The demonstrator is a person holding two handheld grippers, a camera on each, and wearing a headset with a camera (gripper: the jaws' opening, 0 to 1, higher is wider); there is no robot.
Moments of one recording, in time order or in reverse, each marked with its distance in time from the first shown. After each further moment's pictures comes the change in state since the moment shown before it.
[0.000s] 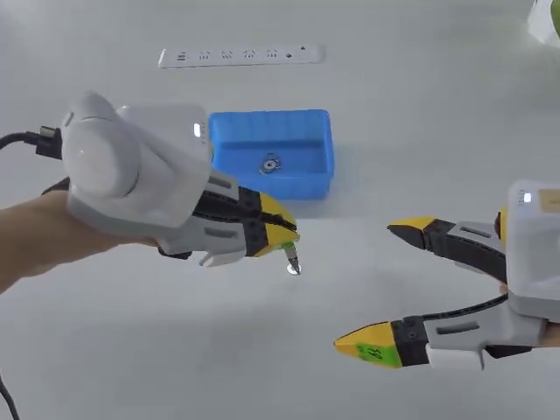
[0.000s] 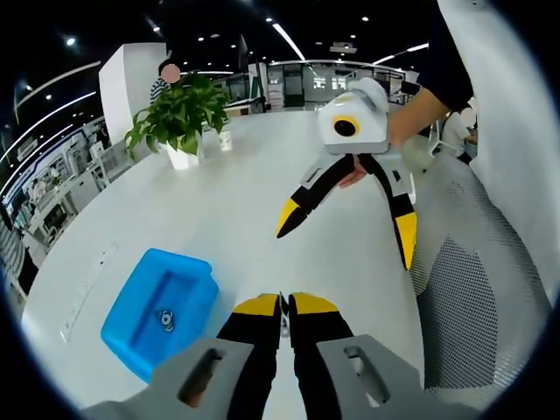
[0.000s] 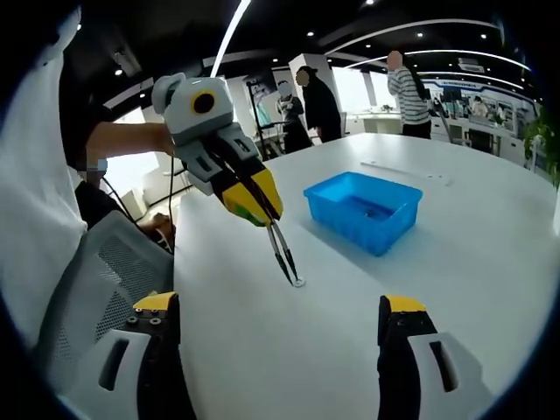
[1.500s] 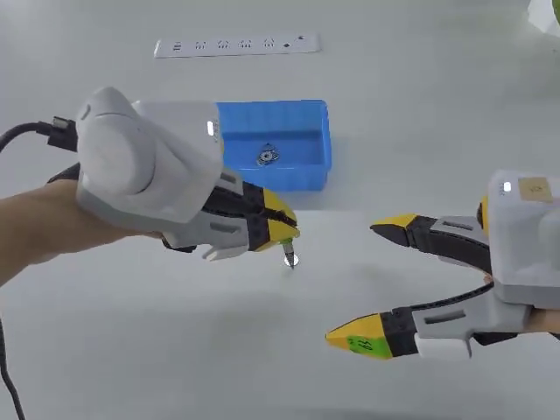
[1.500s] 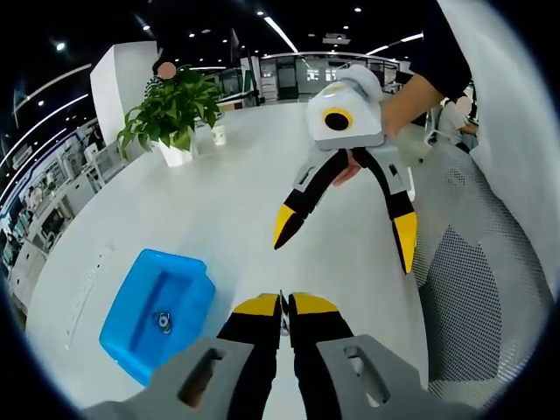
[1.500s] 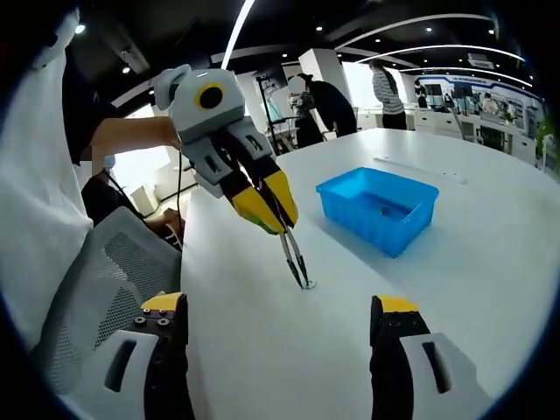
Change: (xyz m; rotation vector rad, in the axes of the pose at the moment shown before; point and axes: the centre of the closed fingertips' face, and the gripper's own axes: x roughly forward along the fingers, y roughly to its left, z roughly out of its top) left arm 0.006 -0.003 -0.004 0.029 0.035 -0.019; right arm 0.018 0.004 0.001 -0.019 0.024 0.079
